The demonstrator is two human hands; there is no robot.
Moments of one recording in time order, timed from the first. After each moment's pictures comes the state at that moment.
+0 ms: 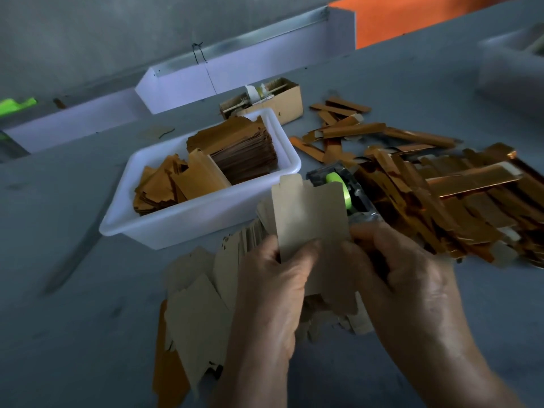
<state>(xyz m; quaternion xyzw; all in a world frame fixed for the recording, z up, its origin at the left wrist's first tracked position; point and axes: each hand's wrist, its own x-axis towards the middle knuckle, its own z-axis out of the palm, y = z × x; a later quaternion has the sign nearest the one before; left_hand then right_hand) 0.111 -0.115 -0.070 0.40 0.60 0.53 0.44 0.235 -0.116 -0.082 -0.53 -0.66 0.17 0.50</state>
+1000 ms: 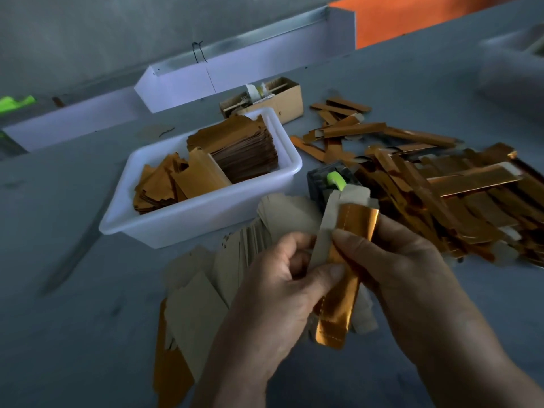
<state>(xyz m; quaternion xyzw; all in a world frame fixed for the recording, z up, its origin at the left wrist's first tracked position) 0.099 -0.129 -0.054 0.55 0.54 0.39 0.50 0.232 -0.107 -0.073 -0.46 -0.40 0.61 0.51</state>
